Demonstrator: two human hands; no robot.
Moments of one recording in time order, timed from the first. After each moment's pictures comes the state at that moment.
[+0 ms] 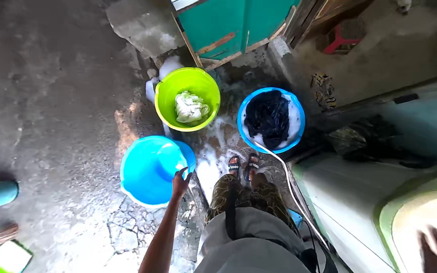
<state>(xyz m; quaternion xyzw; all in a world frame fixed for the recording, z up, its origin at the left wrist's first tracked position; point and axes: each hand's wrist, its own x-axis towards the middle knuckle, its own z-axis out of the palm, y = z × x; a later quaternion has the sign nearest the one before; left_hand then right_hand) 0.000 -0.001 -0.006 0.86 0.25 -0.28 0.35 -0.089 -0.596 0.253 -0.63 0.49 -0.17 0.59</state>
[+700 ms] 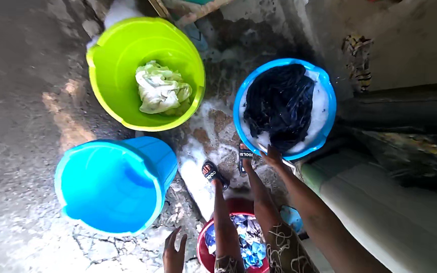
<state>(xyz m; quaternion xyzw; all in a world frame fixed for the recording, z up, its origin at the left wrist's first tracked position) -0.118 -0.048 -0.163 0.81 0.37 -0.31 0.34 0.134 -0.435 -0.334 -0.80 0.19 0.53 0.21</state>
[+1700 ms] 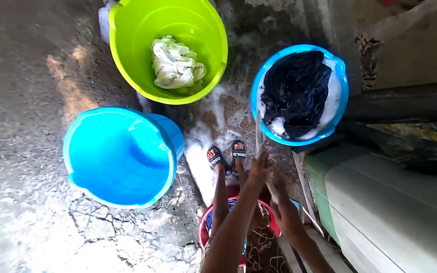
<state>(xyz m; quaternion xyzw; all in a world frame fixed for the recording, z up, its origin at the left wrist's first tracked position) 0.058 -0.229 -0.186 0.25 0.51 -0.34 0.75 -0.042 -0.316 -0.084 -0.88 0.11 0.40 0.24</state>
